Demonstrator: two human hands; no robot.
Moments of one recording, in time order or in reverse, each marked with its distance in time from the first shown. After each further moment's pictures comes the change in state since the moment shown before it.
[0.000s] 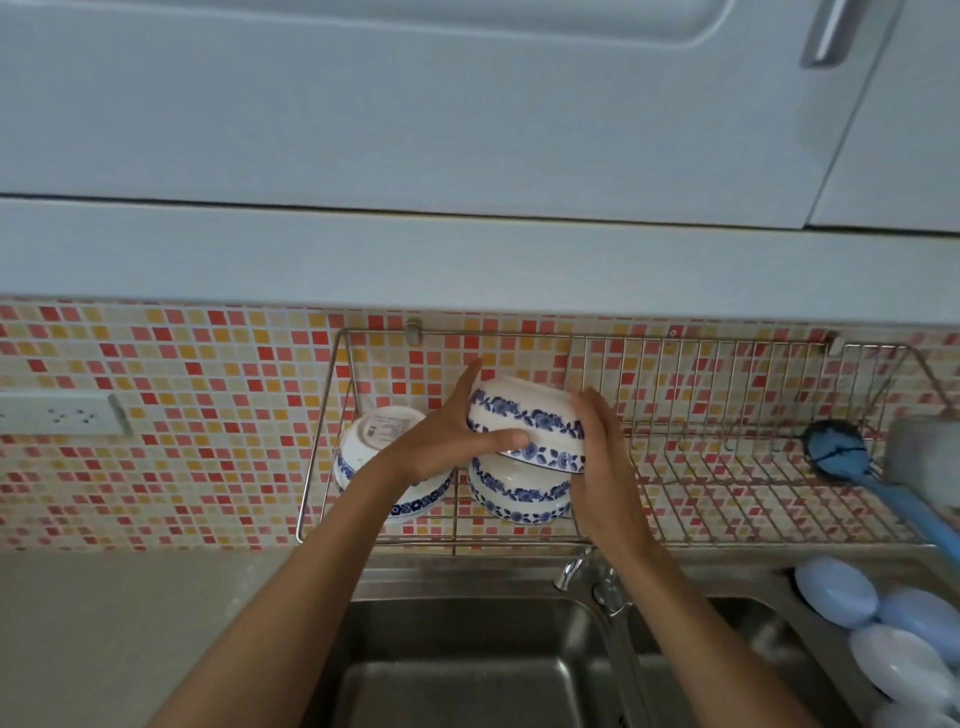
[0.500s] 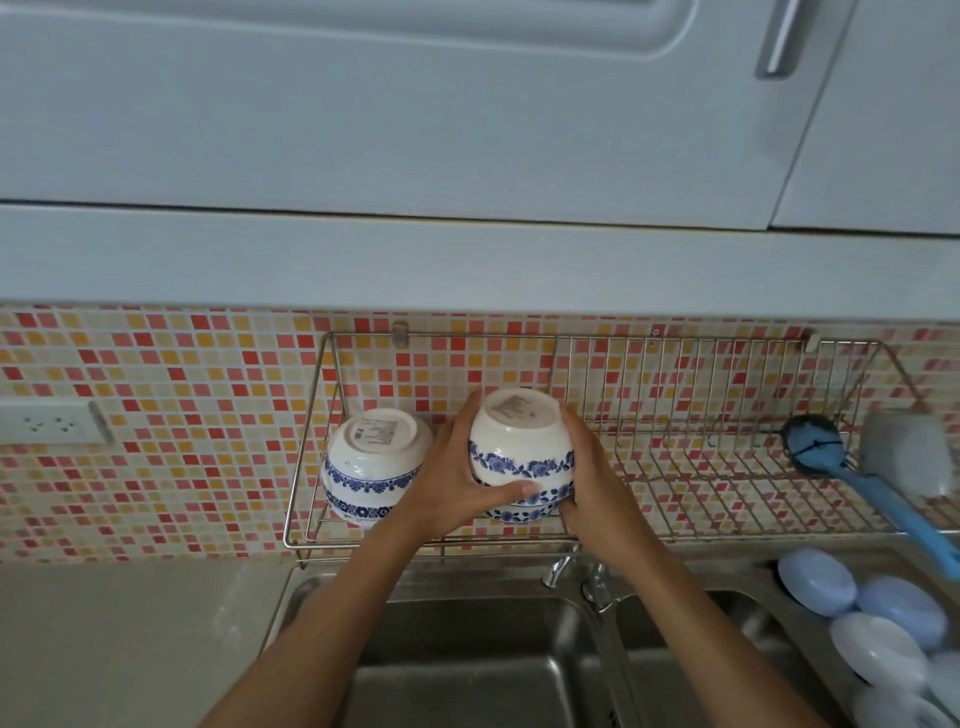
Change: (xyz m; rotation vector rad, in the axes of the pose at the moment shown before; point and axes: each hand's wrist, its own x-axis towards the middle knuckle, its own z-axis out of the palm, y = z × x) left_hand -0.005 -0.034 0.046 0.143 0.240 0.213; right_hand -0.015 0.015 -0.011 0.060 -0.299 0.120
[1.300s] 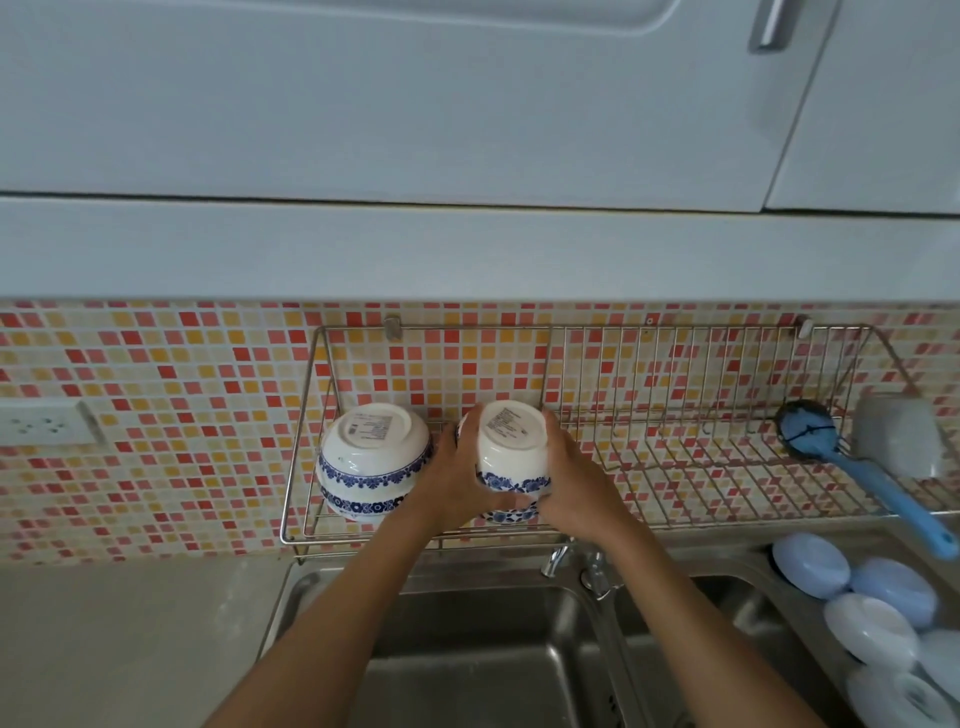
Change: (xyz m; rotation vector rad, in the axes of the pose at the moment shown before) left_hand 0.012 -0.032 0.017 0.286 -0.106 -0.085; right_hand 0.021 0.012 0.022 -0.191 -0.172 0.140
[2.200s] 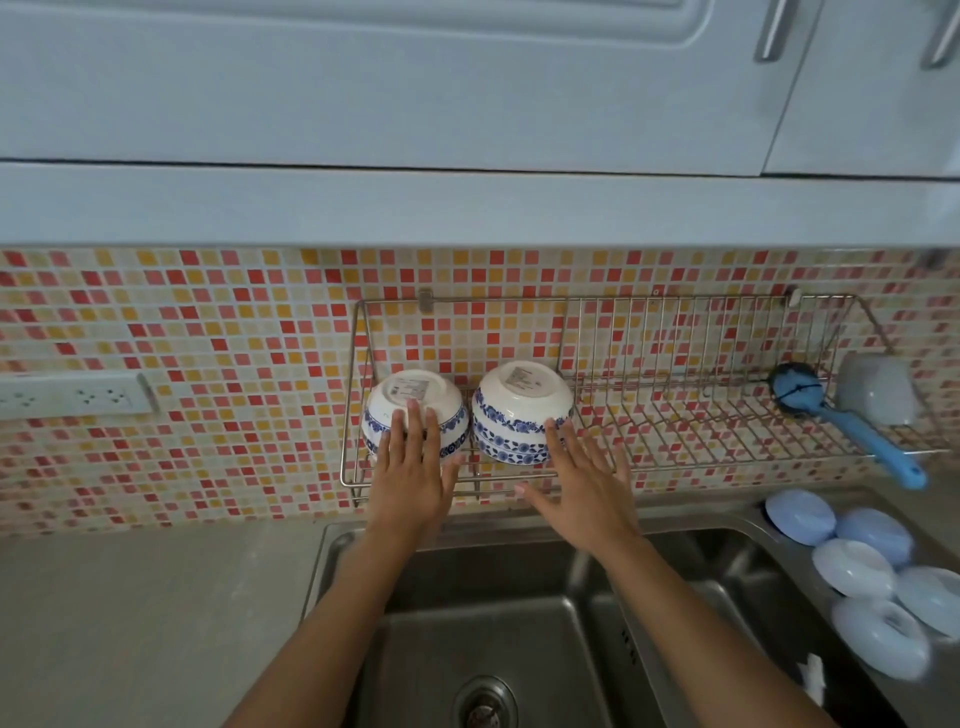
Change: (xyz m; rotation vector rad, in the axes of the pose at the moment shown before) left_hand -0.093 -0.051 -0.022 0.568 0.214 -0.064; right_hand -0.073 -0.037 0.034 -0.430 0.051 0.120
